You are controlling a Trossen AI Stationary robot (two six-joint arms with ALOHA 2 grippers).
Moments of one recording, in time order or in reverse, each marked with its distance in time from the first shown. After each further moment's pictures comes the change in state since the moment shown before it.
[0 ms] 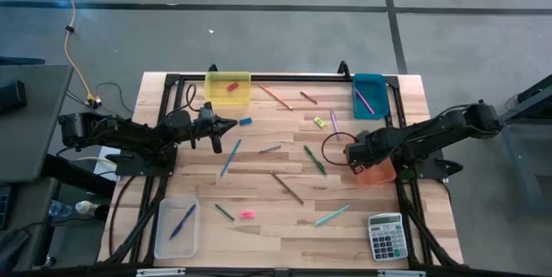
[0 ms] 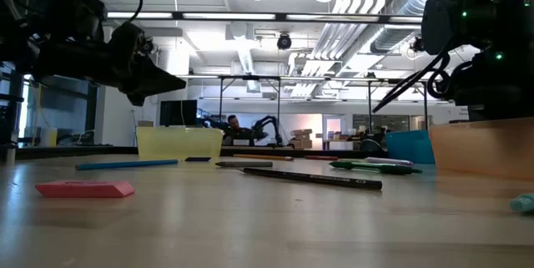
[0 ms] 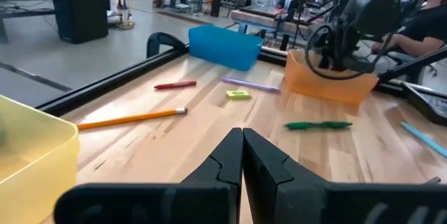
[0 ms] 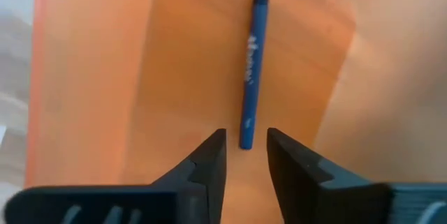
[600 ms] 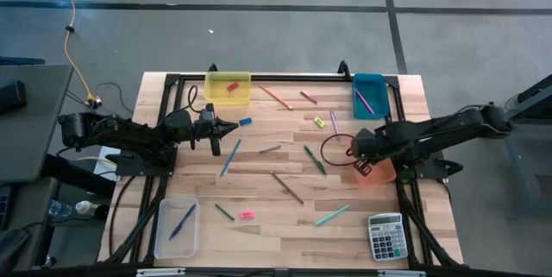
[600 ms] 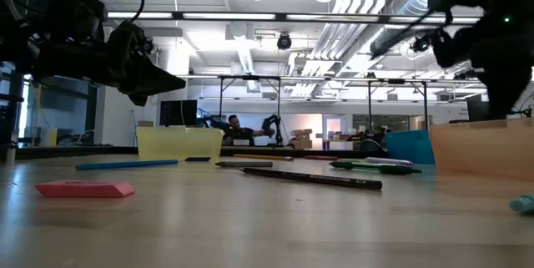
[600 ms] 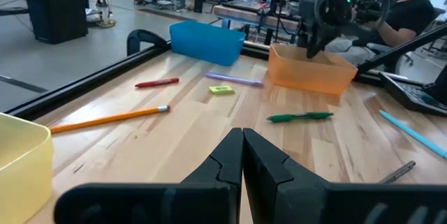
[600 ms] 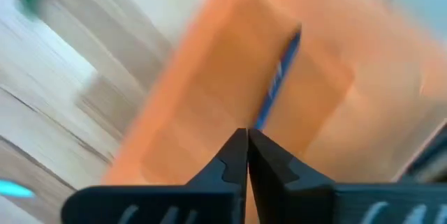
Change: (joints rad) left arm -0.001 0.000 0.000 -0.007 0.065 0.019; right arm 0.001 -0.190 0.085 -0.089 0.027 -0.302
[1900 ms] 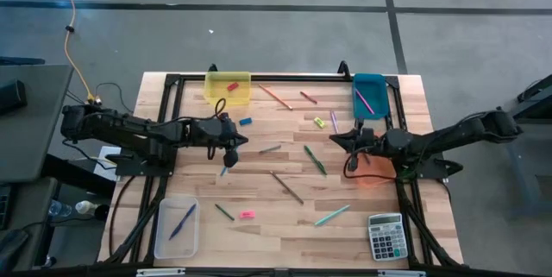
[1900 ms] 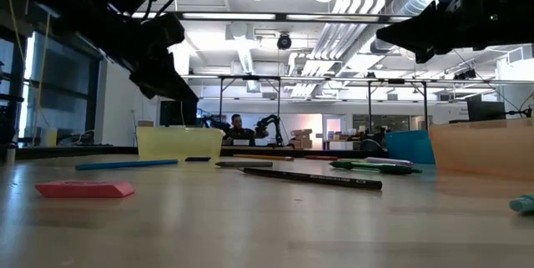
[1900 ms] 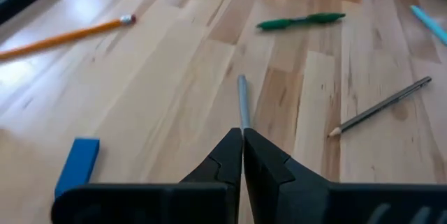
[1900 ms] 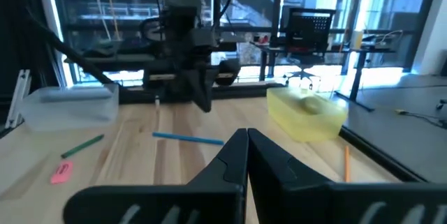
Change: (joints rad) left arm -0.311 0.000 0.406 -0.889 -0.286 -0.066; right arm 0.009 -0.222 -0.556 1.839 0.189 -0.895
